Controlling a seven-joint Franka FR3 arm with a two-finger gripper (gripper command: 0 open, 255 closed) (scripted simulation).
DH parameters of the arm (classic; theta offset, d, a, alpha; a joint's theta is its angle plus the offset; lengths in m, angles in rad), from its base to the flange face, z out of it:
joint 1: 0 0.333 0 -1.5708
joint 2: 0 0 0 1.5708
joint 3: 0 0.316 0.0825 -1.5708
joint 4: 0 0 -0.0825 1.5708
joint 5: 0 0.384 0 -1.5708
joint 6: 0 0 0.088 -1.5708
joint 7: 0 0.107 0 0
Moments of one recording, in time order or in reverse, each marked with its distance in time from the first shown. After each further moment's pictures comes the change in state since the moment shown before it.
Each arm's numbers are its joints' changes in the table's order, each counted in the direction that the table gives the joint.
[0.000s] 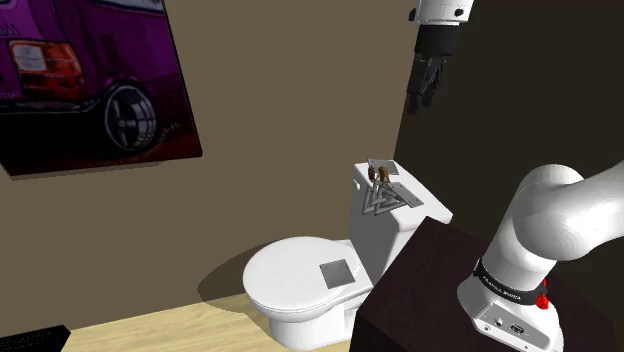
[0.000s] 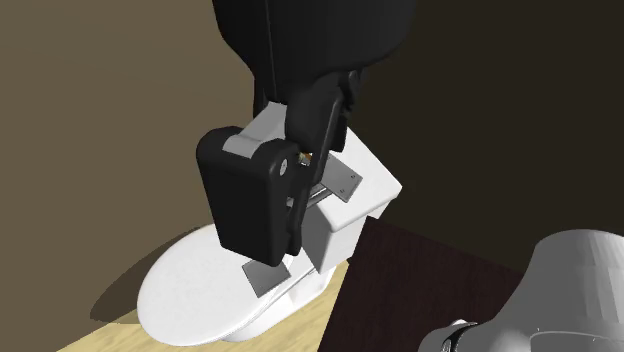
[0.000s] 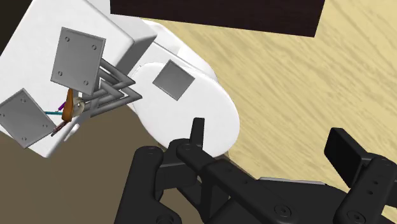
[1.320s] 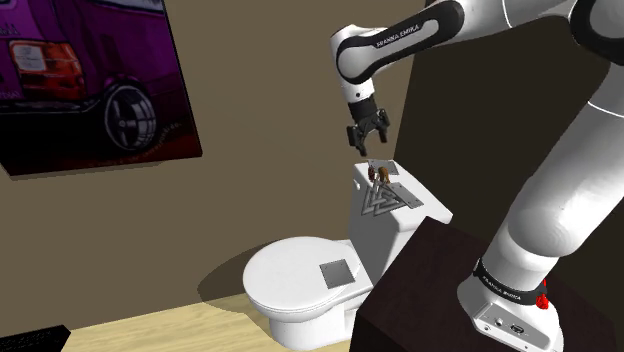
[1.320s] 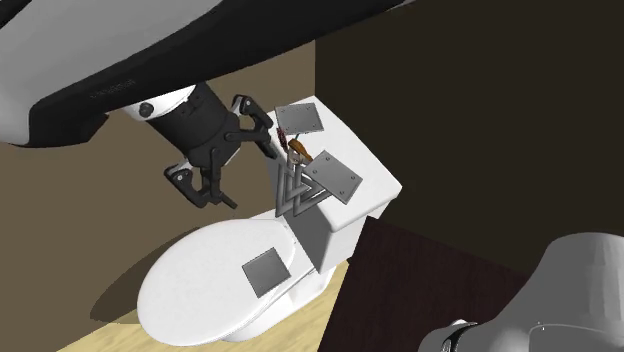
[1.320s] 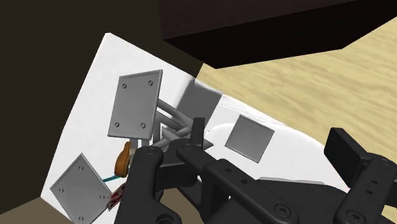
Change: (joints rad) arm -0.123 0.708 0.041 -0.177 -0.204 -0.168 0.240
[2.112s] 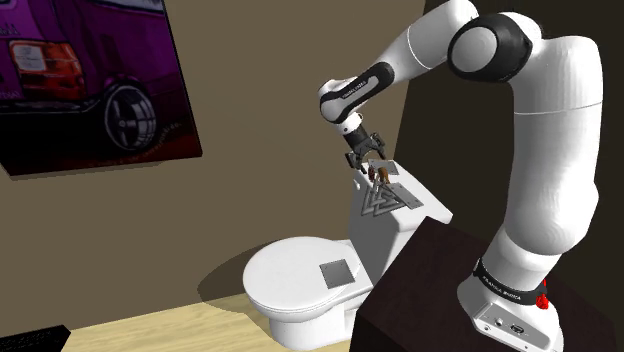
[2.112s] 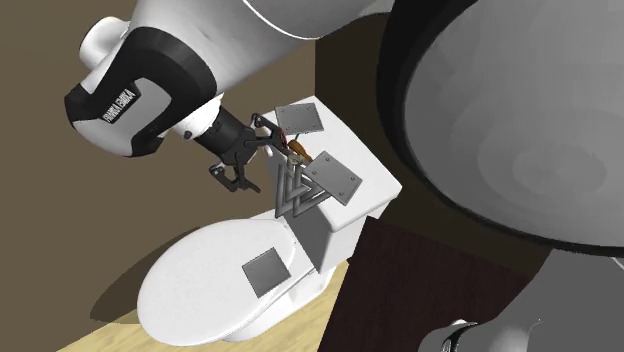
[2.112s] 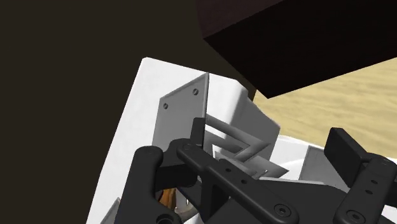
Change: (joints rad) arm -0.055 0.476 -0.075 -0.264 -0.133 0.035 0.137
